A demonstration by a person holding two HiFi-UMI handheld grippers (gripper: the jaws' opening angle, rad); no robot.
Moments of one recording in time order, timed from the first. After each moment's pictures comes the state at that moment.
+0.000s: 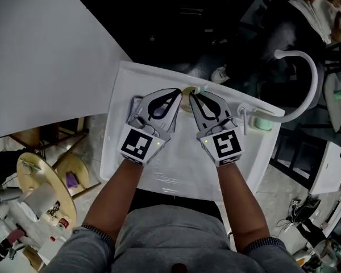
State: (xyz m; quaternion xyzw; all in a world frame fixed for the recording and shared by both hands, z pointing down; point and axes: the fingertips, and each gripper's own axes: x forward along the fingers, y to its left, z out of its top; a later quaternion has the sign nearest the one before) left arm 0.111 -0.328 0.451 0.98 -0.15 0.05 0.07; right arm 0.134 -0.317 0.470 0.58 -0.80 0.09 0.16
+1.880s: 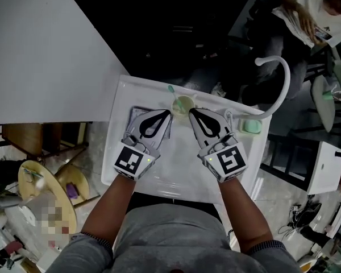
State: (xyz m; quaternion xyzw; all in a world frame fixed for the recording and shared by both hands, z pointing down) left arm 0.085 -0.295 0.422 0.98 -0.14 0.07 0.07; right arm 0.130 -0.275 0.403 0.58 -0.80 0.10 0.11
